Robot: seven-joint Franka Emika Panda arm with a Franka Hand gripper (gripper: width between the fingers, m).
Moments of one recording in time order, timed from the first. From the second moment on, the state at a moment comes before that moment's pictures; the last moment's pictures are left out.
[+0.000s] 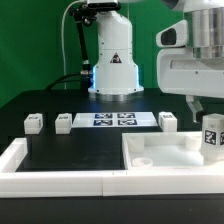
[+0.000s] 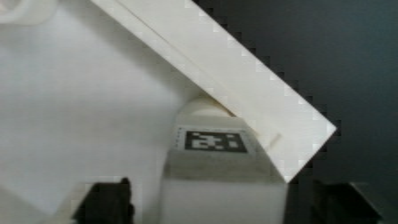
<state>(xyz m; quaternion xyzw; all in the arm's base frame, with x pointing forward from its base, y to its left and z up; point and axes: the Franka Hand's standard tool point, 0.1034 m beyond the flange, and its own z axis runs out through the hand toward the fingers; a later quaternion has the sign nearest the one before) 0.618 0.122 0.085 -0.92 0.38 0.00 0.05</state>
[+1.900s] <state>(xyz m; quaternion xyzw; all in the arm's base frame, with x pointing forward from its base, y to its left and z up) 0.621 0.119 0.086 -0.97 -0.24 -0.04 0.03</state>
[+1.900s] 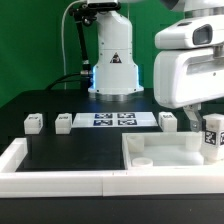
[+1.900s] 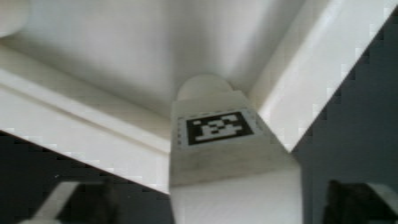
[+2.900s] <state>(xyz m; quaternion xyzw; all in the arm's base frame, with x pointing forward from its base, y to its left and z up) 0.621 0.116 0.085 -1.00 0.01 -0.03 0.05</state>
